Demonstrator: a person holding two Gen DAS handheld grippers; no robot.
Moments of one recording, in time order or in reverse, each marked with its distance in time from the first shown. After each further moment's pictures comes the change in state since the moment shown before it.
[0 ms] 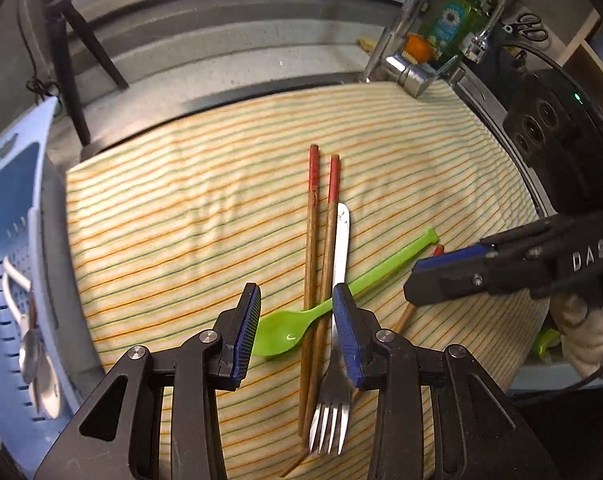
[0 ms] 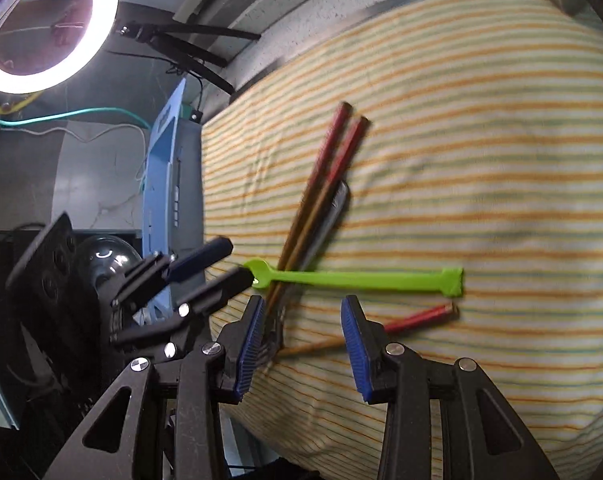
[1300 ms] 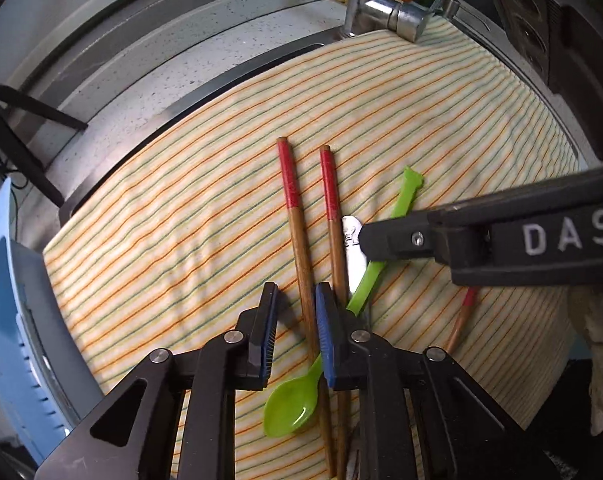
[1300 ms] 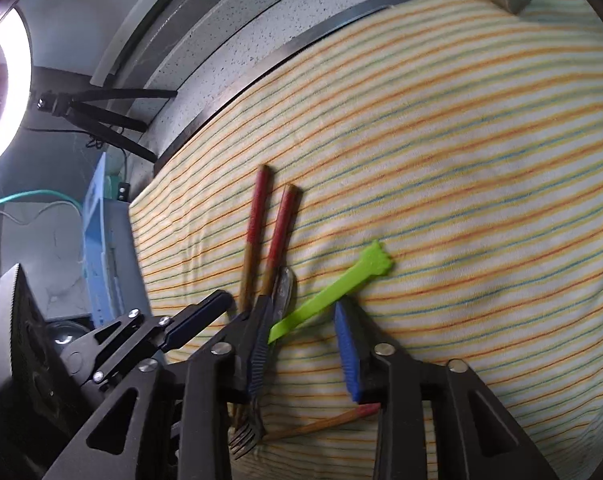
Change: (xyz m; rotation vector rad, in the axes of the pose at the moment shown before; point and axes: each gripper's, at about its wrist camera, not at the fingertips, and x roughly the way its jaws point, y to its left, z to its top) left arm 0.041 -0.029 0.036 0.224 0.107 0.143; right arm 0.014 -0.002 0.034 0.198 -0.156 -0.225
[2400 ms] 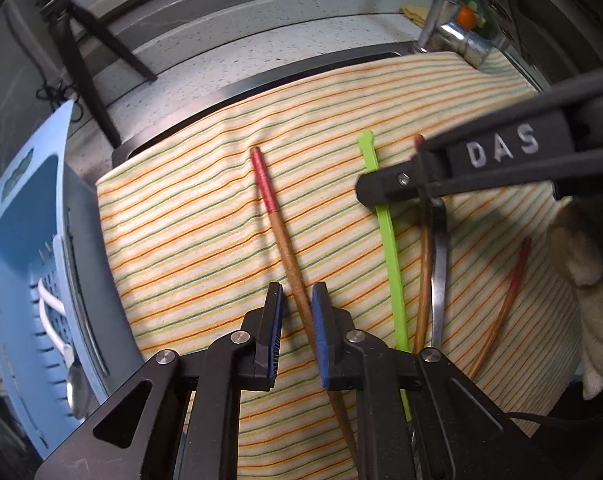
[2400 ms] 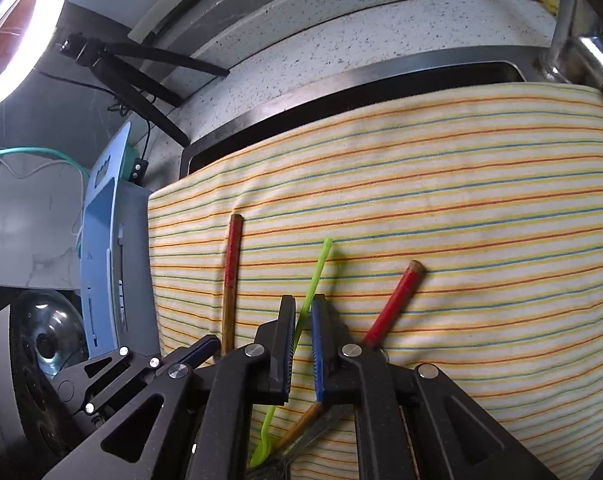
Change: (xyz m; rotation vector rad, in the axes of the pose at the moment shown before) left arm -0.006 0.051 -0.033 -0.192 -0.026 0.041; right arm 0.032 0.057 0.030 -0.197 0.007 -0.004
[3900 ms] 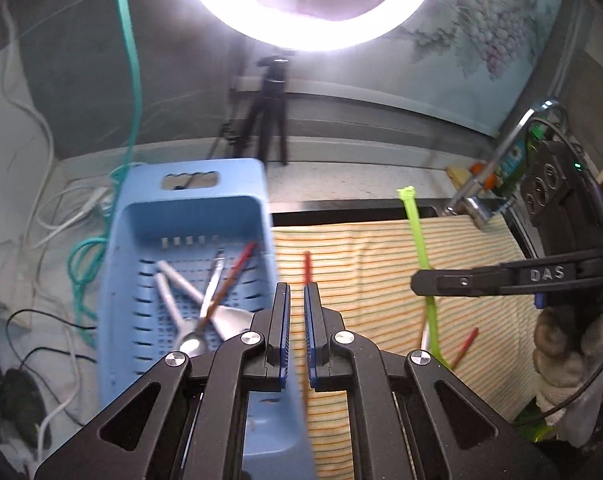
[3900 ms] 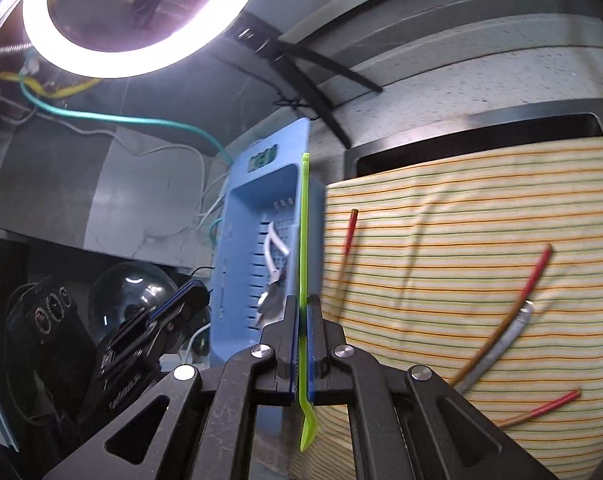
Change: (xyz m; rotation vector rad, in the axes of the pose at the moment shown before) left arm -0.144 0.120 -0.054 -0.343 -0.327 -0.029; right arm -0.063 0.091 -0.025 -0.124 -0.034 0.312
